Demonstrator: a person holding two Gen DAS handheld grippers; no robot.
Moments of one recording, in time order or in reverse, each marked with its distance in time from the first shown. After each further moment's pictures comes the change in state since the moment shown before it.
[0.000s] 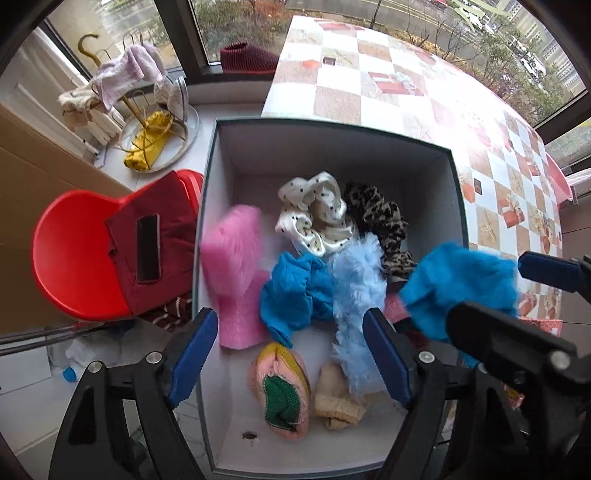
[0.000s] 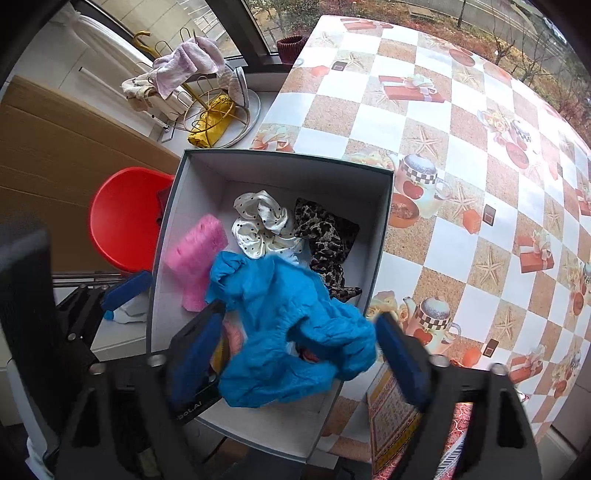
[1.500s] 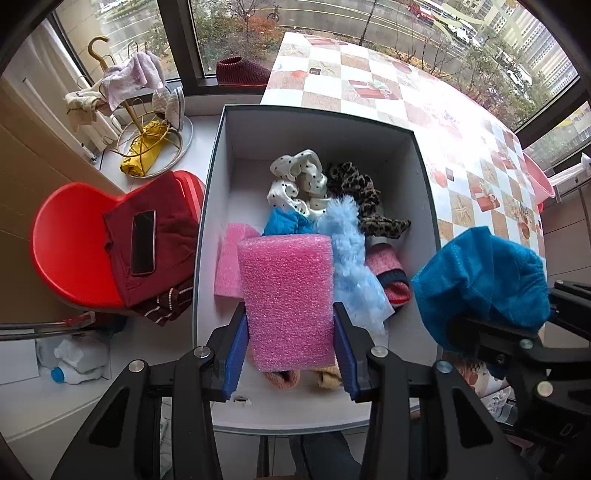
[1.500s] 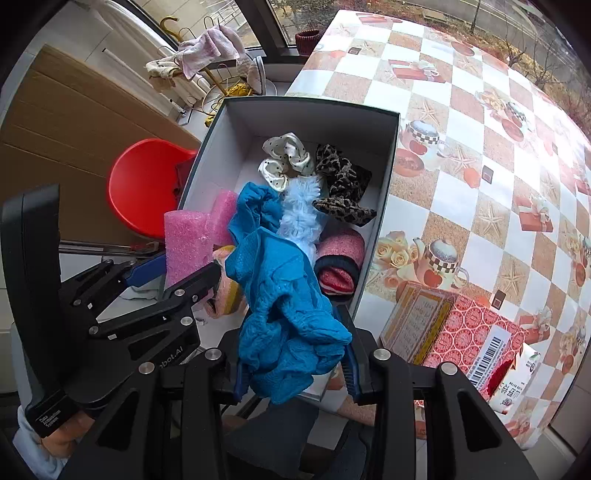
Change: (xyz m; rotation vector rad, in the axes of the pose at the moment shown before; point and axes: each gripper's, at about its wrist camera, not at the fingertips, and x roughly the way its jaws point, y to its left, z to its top) left arm -0.034 -0.003 -0.057 0.012 -0.098 -0.028; right arm -0.017 0.015 -0.071 -0.039 0.005 0.023
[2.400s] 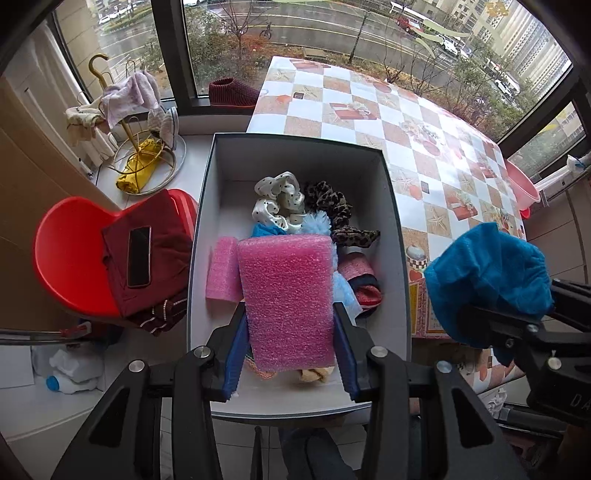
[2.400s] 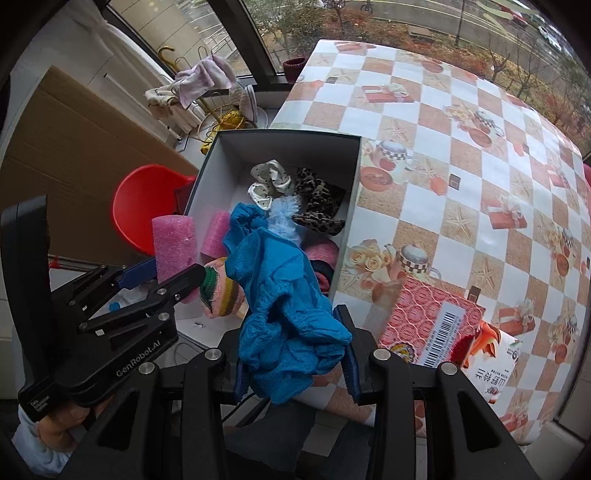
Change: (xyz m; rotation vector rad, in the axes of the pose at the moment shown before) left arm -0.029 -0.010 -0.012 0.010 -0.066 -0.036; right arm -0.040 -0.014 -0.021 0.016 -0.100 -0.011
